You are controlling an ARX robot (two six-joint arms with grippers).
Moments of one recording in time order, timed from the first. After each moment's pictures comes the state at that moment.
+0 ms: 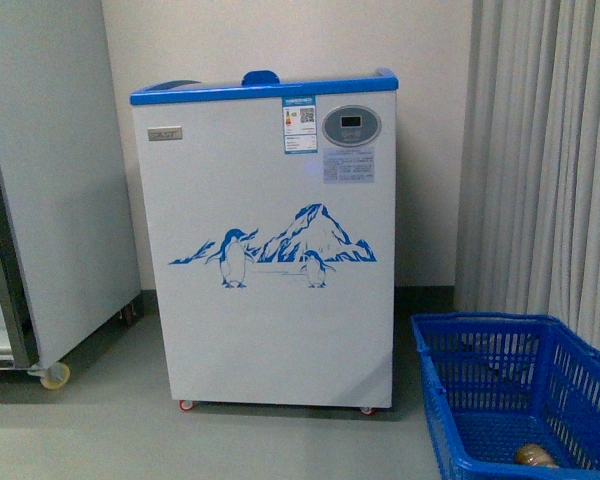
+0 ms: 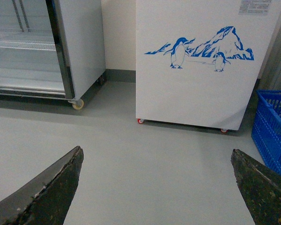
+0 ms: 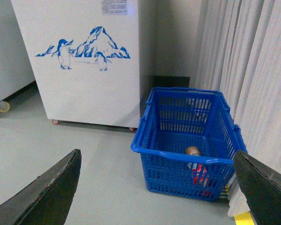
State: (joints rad) left arm 0.00 0.00 0.01 0.00 0.00 0.00; right arm 0.00 0.00 0.02 0.00 0.00 0.00
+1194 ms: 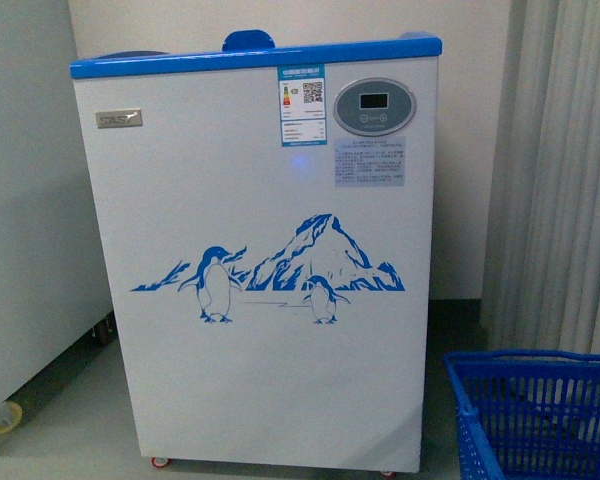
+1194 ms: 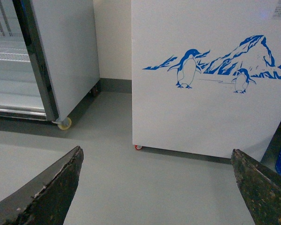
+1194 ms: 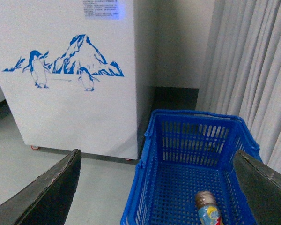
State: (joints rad) left arm 0.00 0.00 0.01 0.00 0.00 0.00; right arm 0.00 0.00 0.02 0.00 0.00 0.00
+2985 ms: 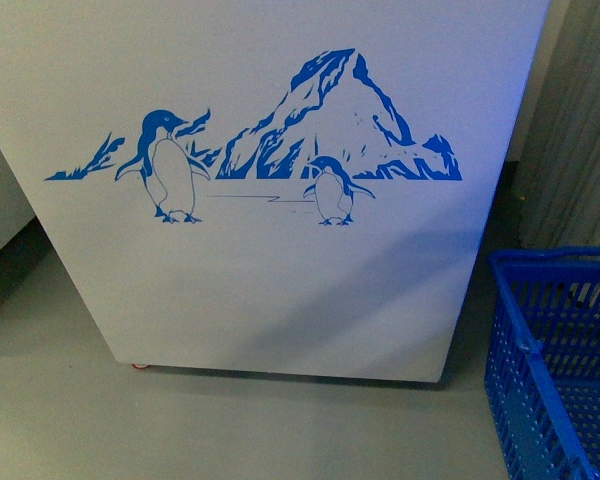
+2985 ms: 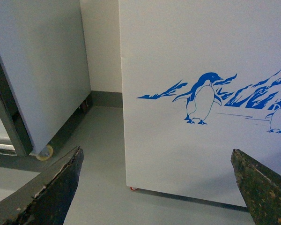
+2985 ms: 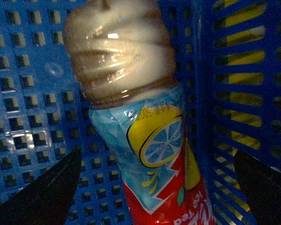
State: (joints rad) left arm 0.00 0.00 0.01 0.00 0.00 0.00; right arm -0.47 2.80 0.92 0.78 0.21 -0.30
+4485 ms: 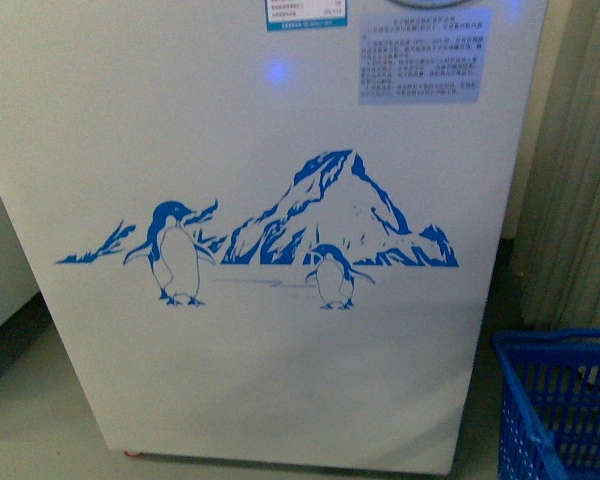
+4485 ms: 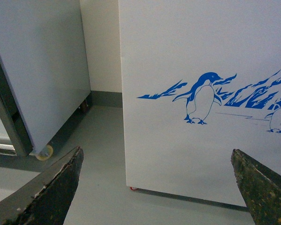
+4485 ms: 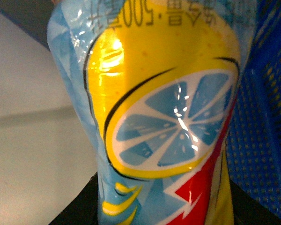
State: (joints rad) left arm 0.00 0.00 0.01 0.00 0.00 0.00; right arm -0.24 1.29 0.50 0.28 -0.17 0.15
